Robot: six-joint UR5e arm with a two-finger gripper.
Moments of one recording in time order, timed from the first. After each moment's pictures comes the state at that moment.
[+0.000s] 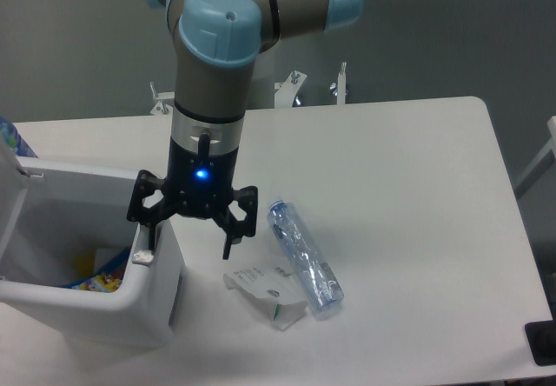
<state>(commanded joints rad) 2.25 -1.84 -1.39 -1.03 1.25 0.24</state>
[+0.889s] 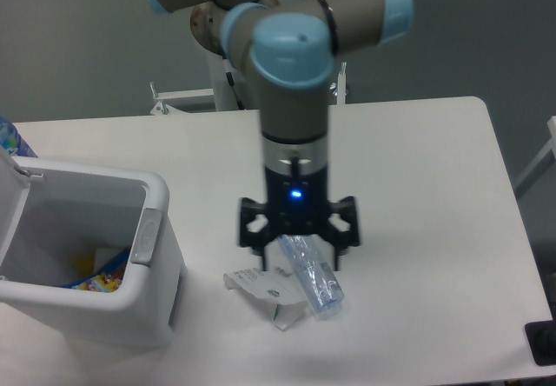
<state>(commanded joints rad) 2.46 -1.95 -1.42 -0.95 1.49 0.54</state>
